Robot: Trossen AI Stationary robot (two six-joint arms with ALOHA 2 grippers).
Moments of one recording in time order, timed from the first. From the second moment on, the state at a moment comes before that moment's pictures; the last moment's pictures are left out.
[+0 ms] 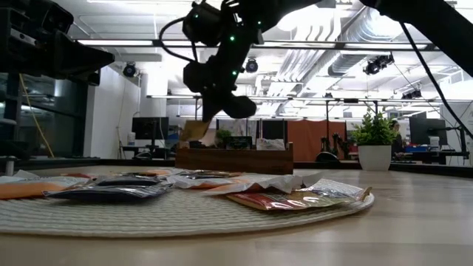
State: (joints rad) left arm -0.03 0.01 0.01 0.01 0.01 0.07; right arm -0.17 2.25 1.95 -0.67 0.49 -1.14
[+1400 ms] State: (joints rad) left arm -0.03 0.01 0.01 0.01 0.01 0.07; right arm -0.19 2.25 1.95 -0.82 0.36 -1.10
